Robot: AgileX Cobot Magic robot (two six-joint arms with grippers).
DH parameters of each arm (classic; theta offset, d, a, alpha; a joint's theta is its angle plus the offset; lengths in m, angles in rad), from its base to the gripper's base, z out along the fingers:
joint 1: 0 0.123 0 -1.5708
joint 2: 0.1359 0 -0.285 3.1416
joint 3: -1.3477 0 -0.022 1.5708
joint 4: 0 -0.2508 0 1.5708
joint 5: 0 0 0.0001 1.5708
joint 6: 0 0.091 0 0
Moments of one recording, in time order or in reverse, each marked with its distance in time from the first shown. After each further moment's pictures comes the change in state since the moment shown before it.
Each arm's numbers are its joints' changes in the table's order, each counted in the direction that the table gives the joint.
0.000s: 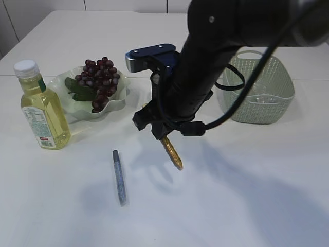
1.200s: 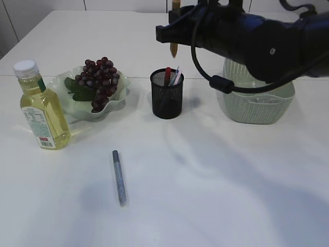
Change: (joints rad) left arm 0.000 0.000 0.000 0.000 0.000 0.000; right arm -0.093 -0.171 -0.348 -0.017 -1.266 -0.046
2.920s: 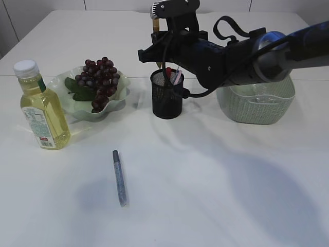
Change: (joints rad) left arm 0.000 0.000 0.000 -0.042 0.000 0.000; right arm -0.033 0.399 0.342 0.021 -0.029 -0.066
